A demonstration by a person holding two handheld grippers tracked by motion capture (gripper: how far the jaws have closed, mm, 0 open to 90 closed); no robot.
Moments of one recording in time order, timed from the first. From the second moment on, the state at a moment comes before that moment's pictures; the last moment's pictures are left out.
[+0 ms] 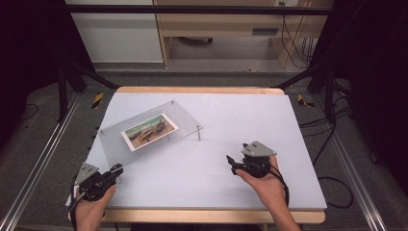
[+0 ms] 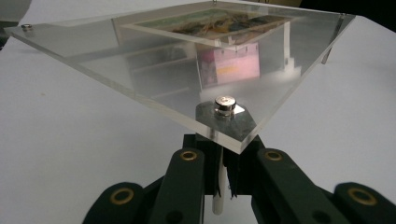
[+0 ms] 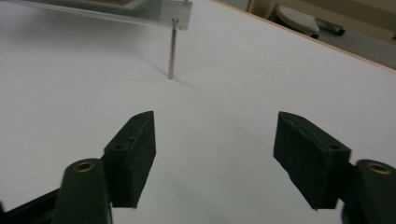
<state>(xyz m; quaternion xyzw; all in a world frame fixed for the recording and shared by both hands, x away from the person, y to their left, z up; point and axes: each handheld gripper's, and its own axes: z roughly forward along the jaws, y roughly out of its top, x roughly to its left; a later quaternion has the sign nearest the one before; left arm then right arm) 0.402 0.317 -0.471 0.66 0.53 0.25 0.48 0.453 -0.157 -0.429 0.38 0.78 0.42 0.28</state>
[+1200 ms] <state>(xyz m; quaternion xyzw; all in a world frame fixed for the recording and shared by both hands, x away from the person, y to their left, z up) 0.403 0.318 -0.470 0.65 0.54 0.22 0.48 0.558 -0.068 -0.456 0.40 0.78 0.42 0.22</state>
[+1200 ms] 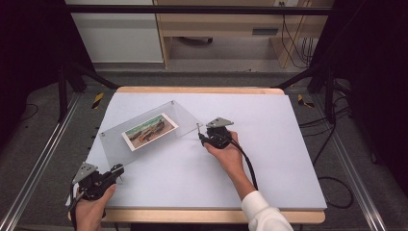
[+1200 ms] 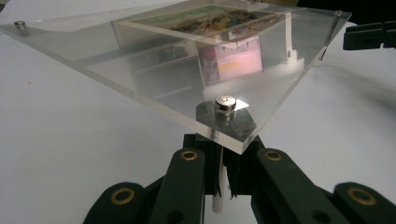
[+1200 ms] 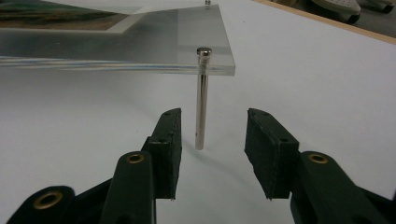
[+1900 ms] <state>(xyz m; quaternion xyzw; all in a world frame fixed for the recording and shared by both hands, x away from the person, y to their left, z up) 0.402 0.317 -0.469 0.65 0.54 0.22 0.49 0.574 -0.060 -0.462 0.40 0.77 0.45 0.21</state>
